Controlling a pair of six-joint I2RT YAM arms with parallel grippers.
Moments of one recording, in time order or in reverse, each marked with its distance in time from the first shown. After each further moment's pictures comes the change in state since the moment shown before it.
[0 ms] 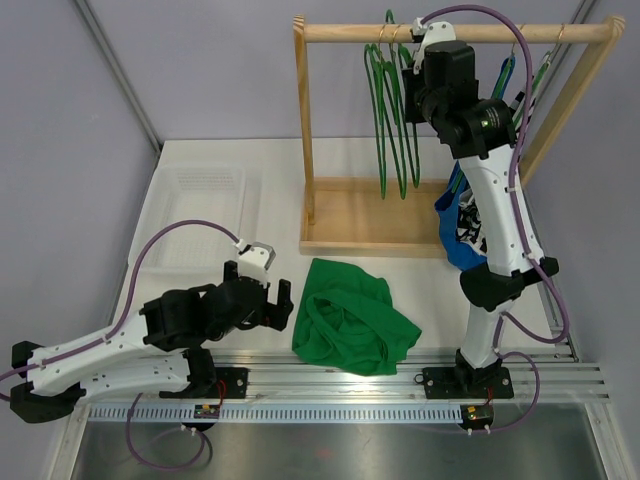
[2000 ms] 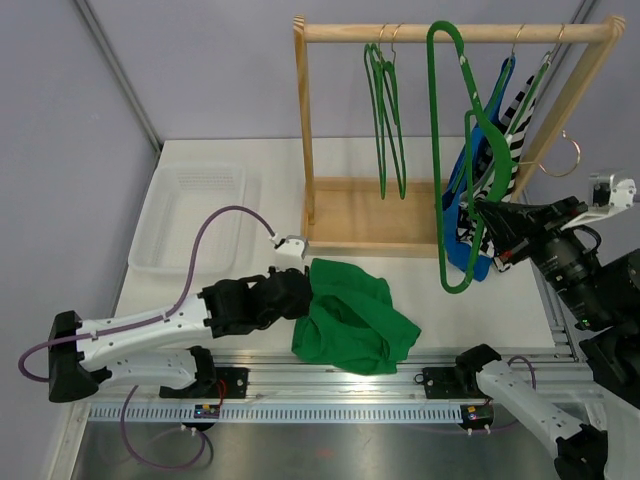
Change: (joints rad) left arm -0.008 0.341 0.019 0.280 0.002 -0.153; right arm 0.000 -1.261 -1.130 0.449 -0.374 0.267
